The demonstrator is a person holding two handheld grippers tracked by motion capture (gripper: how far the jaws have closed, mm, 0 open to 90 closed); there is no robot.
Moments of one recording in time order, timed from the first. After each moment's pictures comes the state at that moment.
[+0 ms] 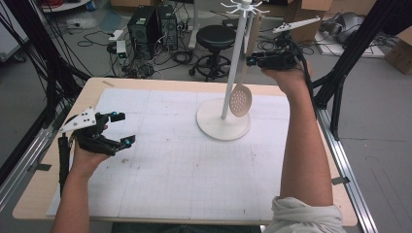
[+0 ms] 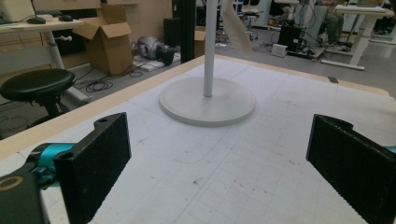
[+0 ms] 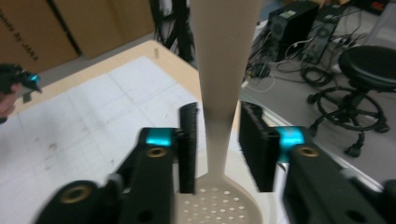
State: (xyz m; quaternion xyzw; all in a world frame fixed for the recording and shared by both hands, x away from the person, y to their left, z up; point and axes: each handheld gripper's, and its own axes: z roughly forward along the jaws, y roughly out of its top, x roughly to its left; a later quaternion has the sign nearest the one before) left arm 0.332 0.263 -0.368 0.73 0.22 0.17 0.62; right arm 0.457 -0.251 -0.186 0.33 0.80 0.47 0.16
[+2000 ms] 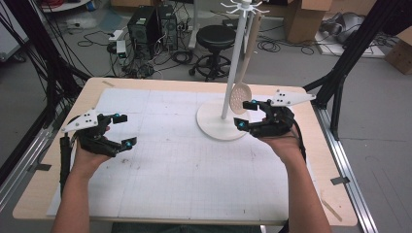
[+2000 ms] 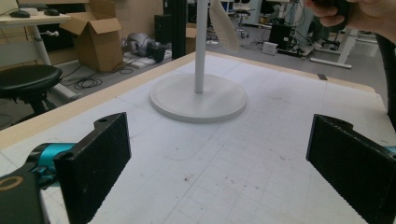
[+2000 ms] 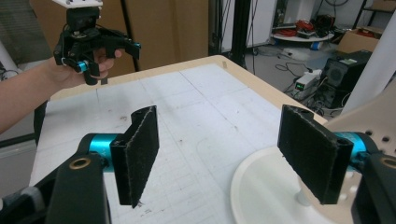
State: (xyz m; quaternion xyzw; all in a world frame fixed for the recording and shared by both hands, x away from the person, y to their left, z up) left arm 0.334 0.261 -0.372 0.74 0.21 0.15 0.62; right arm 0.349 -0.247 -0.298 0.21 0.78 0.58 0.13
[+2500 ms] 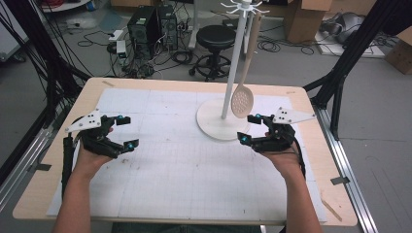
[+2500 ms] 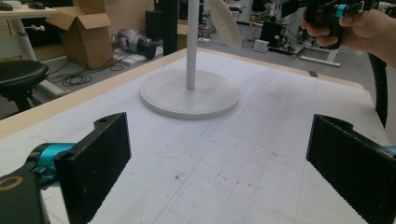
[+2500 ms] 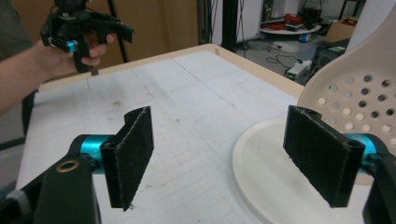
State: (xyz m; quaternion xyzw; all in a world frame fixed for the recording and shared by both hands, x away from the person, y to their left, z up) left arm 0.337 0.257 -0.378 0.75 0.21 0.13 0.62; right arm 0.332 -0.260 -0.338 0.24 0.77 0.58 0.13
